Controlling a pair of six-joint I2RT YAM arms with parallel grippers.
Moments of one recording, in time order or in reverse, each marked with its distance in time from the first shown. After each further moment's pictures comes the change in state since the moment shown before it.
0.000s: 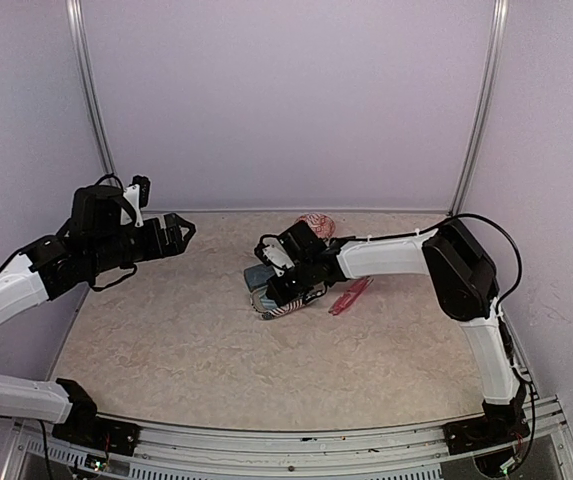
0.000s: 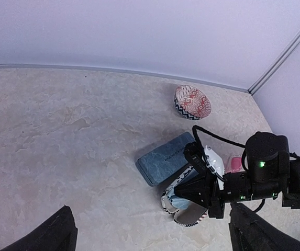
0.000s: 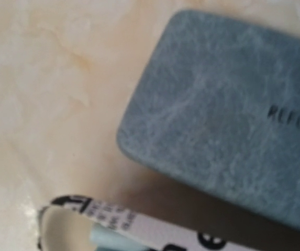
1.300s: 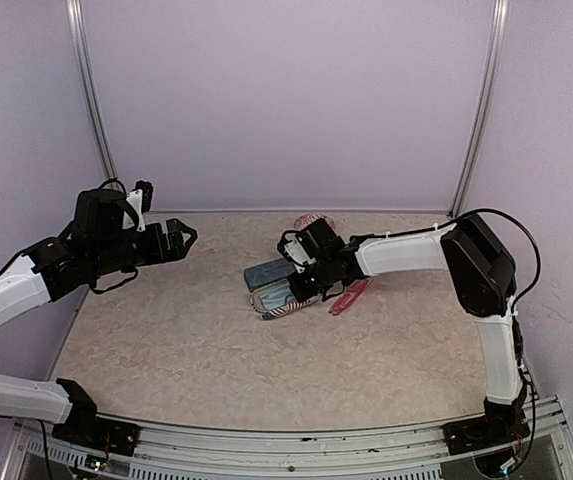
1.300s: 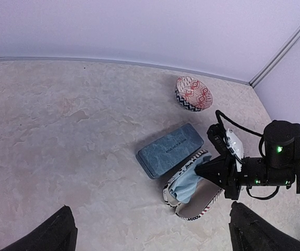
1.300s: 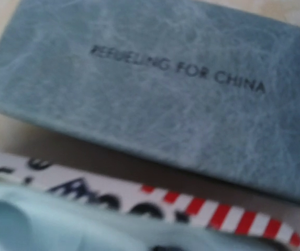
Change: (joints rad) left arm 0.002 0.003 -0.016 -0.009 0.021 0.000; right arm -0.059 -0.105 -0.150 0.017 0.144 -0.025
